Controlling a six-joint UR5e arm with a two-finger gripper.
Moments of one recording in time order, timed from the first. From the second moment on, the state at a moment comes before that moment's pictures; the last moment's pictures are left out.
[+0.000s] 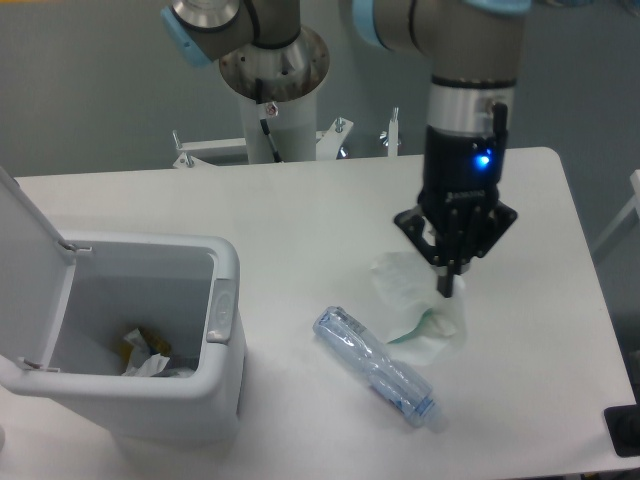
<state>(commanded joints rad) 2.49 -1.77 -1.37 -0.93 1.17 0.06</state>
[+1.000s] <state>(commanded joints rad) 2.19 -1.71 -1.46 -0.93 1.18 -0.04</state>
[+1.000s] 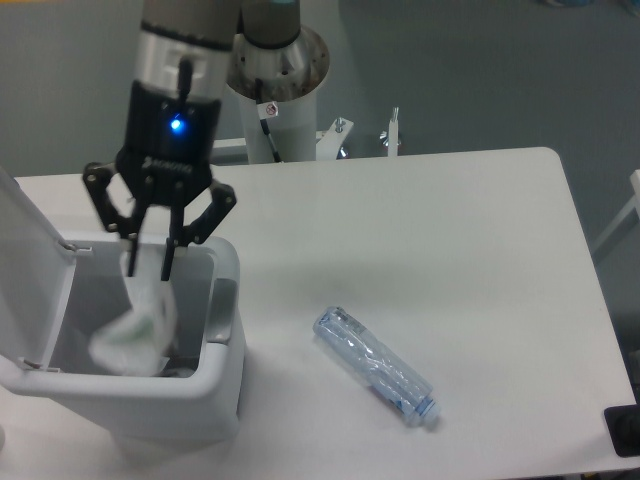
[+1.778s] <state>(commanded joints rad) 2.51 -2.03 -1.51 -0.93 1.40 -0.13</state>
